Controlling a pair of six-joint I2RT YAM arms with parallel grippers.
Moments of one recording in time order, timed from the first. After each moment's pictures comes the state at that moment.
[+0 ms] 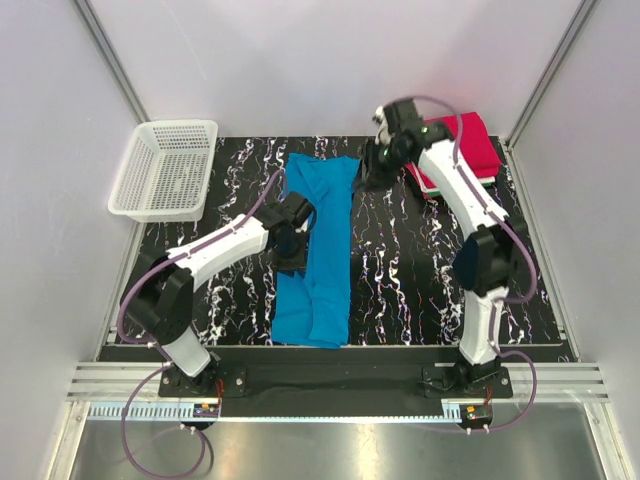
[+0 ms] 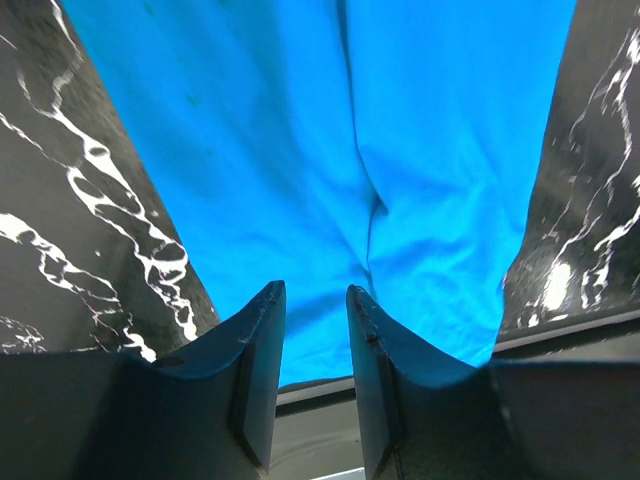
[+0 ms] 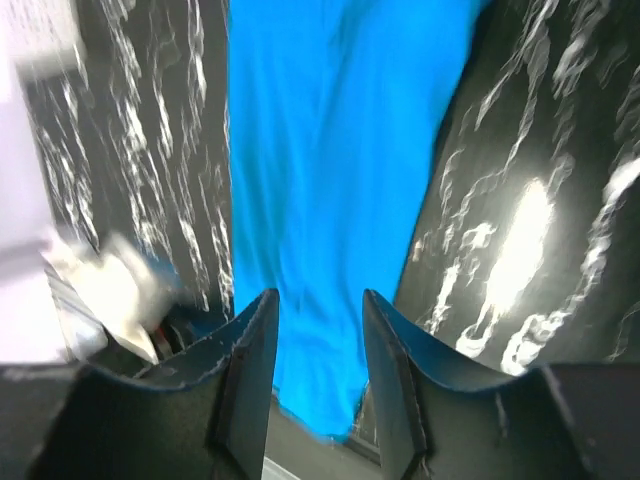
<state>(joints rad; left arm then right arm) -0.66 1.64 1.21 -0.85 0.05 -0.55 0.36 2.06 2.16 -1.05 -0.34 0.43</state>
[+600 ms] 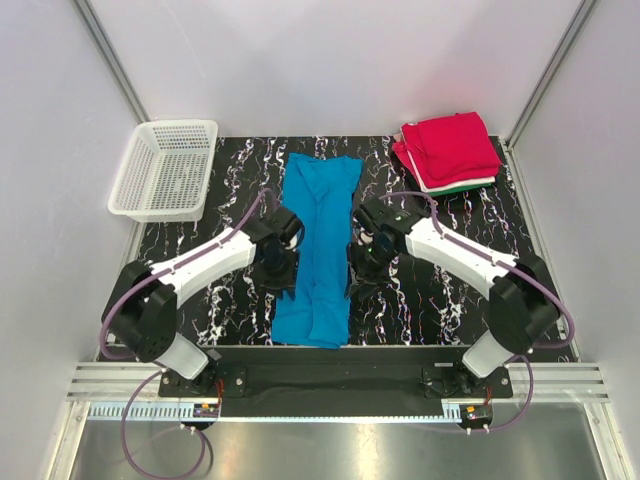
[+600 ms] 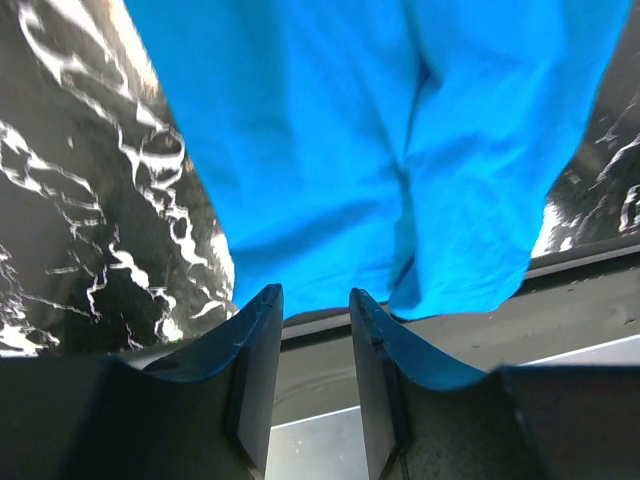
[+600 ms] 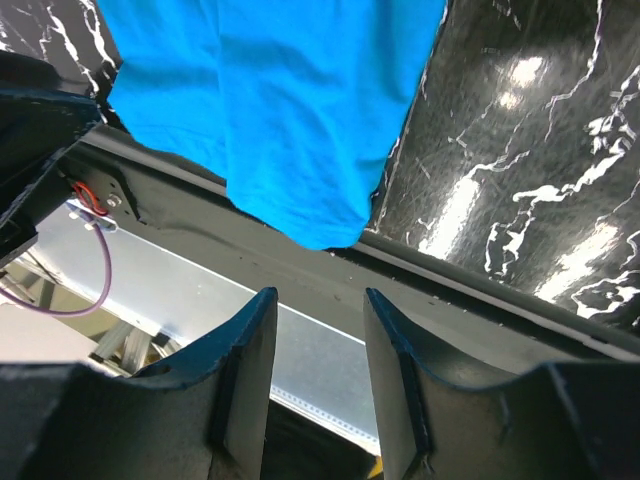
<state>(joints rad) -0.66 1.53 1.09 -0.93 0.13 -0.57 0.69 1.61 1.22 -0.92 -0.38 0.64</state>
